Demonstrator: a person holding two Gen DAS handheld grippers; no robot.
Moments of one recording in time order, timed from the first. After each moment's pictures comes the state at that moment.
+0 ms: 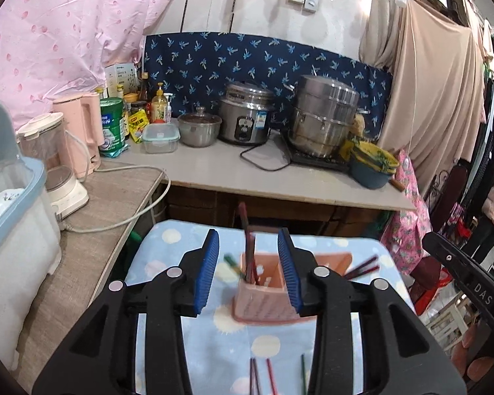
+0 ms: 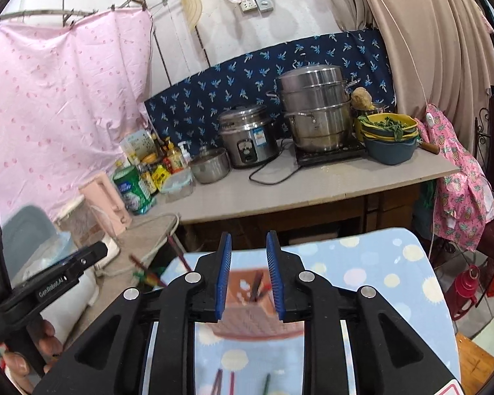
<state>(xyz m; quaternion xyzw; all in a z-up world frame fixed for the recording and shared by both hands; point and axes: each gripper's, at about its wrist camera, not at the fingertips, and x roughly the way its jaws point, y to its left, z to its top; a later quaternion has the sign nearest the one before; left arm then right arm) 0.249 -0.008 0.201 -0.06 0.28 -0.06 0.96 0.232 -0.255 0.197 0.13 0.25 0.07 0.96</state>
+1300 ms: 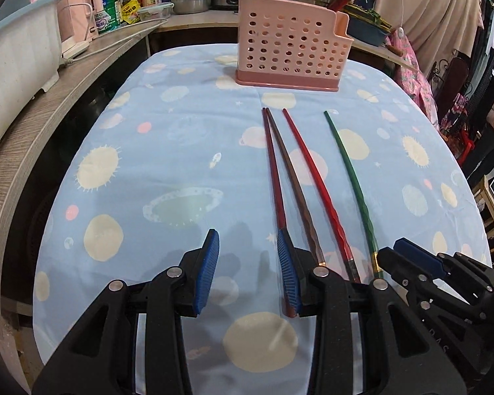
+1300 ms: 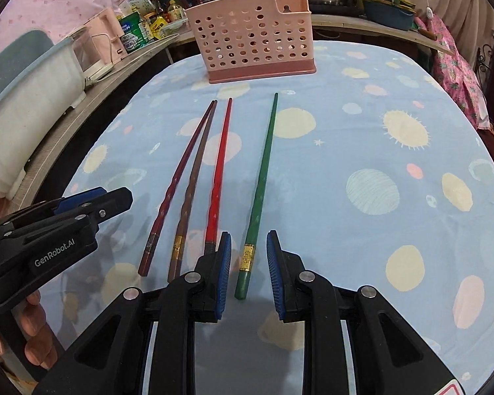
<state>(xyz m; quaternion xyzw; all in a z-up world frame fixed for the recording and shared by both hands) 0.084 -0.011 -0.011 0.00 0.46 -0.08 0.88 0.047 -0.184 -0.026 0.07 0.47 0.08 0.88</state>
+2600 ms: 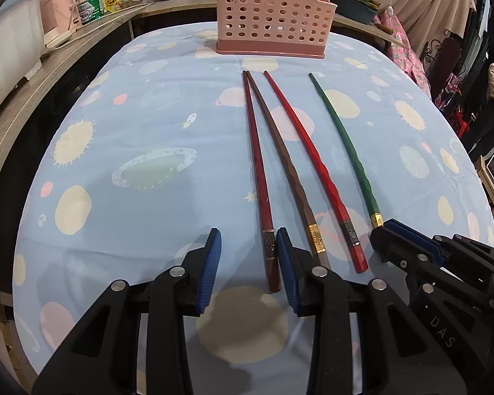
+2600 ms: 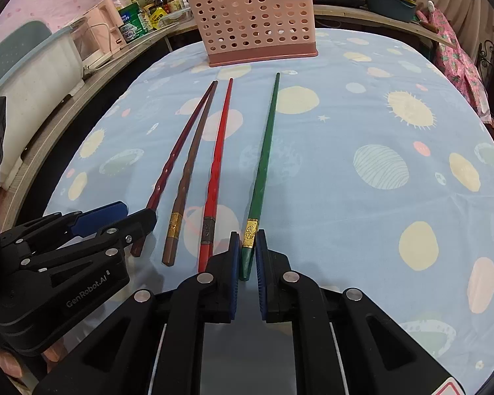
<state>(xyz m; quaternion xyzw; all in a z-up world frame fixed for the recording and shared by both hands) 0.072 -0.025 -0.041 0.01 0.49 -0.11 0.87 0.040 -0.183 -0.042 0.07 0.48 0.08 0.87</state>
